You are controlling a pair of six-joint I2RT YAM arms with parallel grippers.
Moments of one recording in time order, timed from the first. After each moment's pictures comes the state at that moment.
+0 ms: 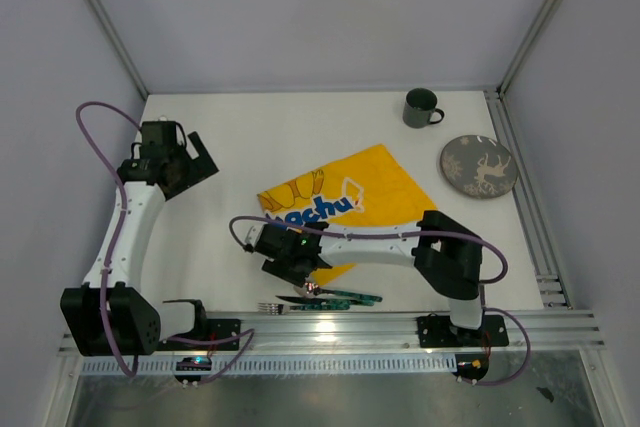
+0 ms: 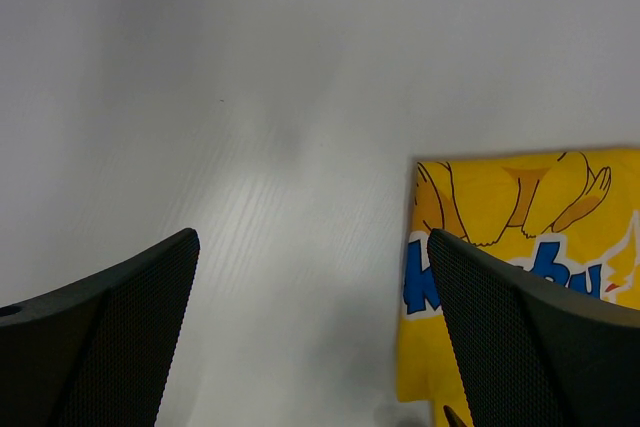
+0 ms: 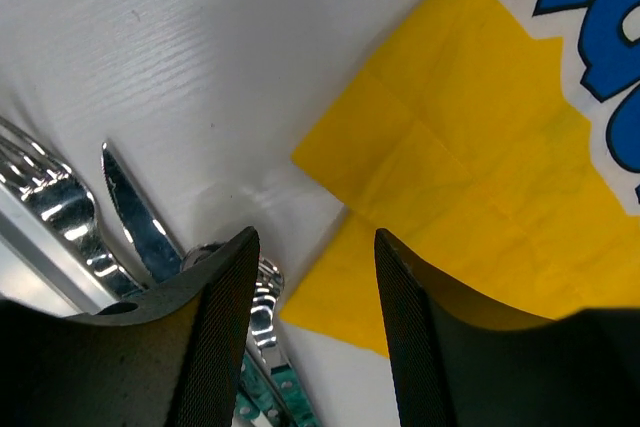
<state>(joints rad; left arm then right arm) 0.01 1.25 1.15 -0.78 -0.08 -0.48 1.26 1.89 1.36 -0.63 0.17 0.03</state>
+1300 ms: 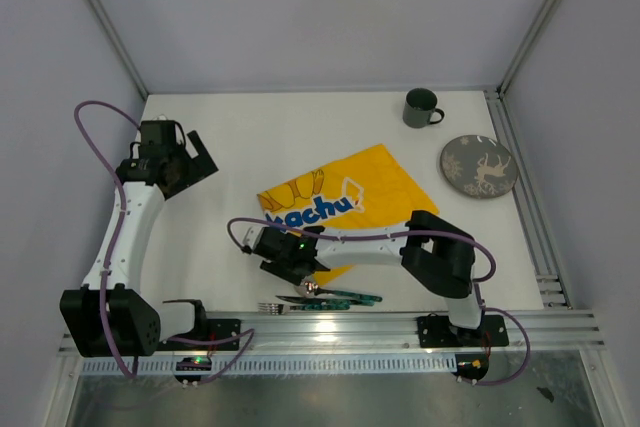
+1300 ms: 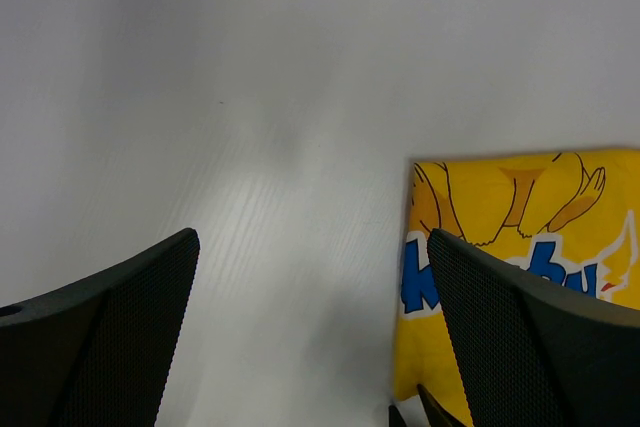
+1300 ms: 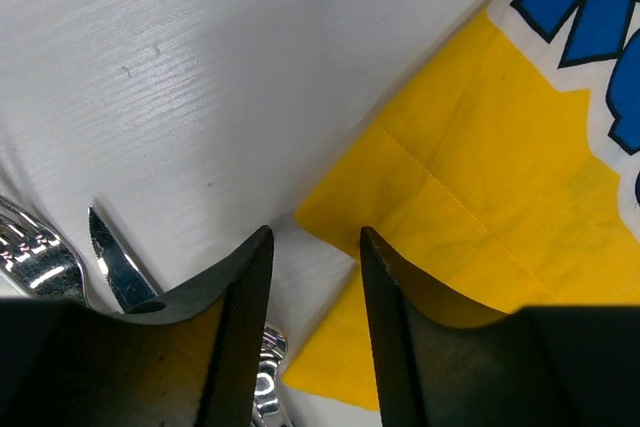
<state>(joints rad) 0.01 1.24 1.16 -0.78 -0.08 -0.48 1.26 1.96 1.32 -0.49 0.19 0.02</state>
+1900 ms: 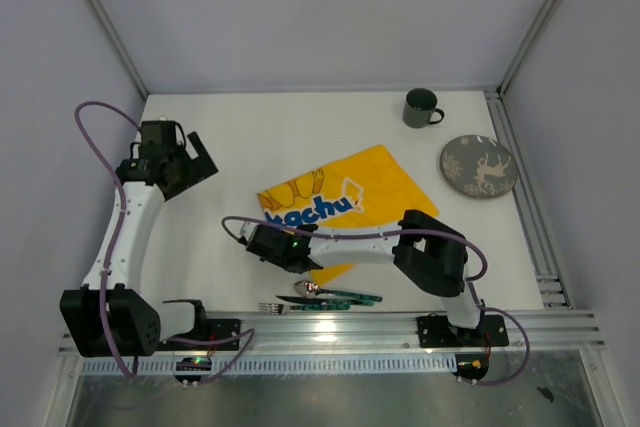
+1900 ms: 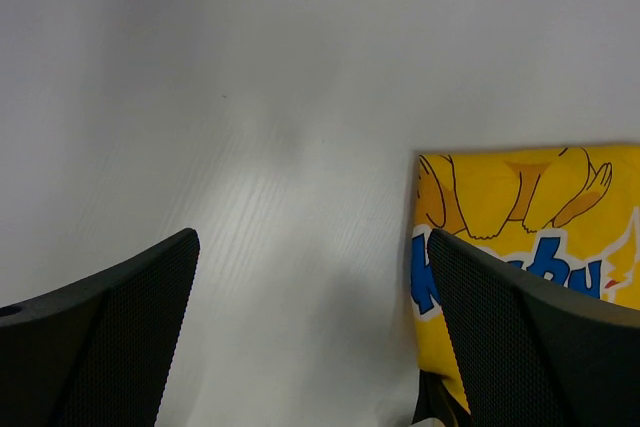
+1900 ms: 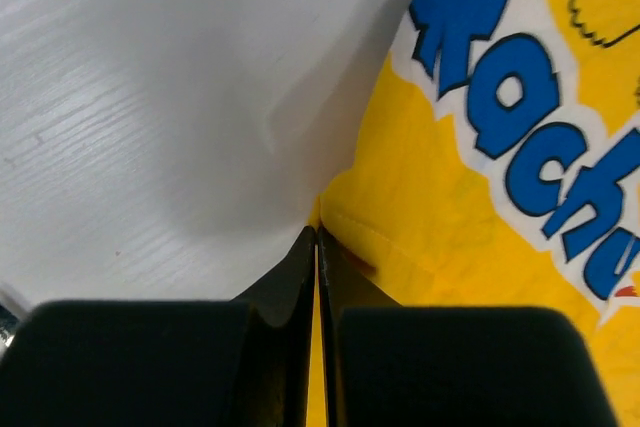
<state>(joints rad) 0.01 1.24 1.16 -0.80 -0.08 -0.48 1.26 2.00 1.38 -0.49 0.36 0.01</state>
